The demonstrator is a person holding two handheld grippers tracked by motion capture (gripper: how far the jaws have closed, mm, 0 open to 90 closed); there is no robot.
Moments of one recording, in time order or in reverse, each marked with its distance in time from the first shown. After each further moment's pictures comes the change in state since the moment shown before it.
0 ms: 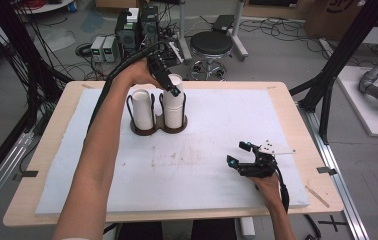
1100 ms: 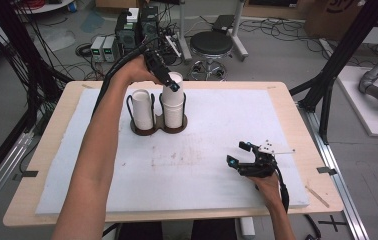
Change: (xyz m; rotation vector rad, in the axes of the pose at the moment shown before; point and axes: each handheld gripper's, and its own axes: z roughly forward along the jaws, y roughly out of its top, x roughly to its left) left arm 0.002 0.001 -0.014 -0.025 0.007 -0.044; right arm -0.001 0.000 0.000 0.006 0.001 0.006
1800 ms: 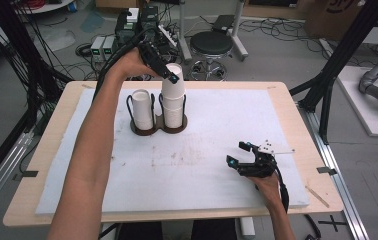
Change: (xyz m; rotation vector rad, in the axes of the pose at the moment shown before) left arm -0.003 0.005 -0.031 -0.099 0.018 -0.019; right arm 0.000 0.000 0.001 0.003 -0.003 -0.008
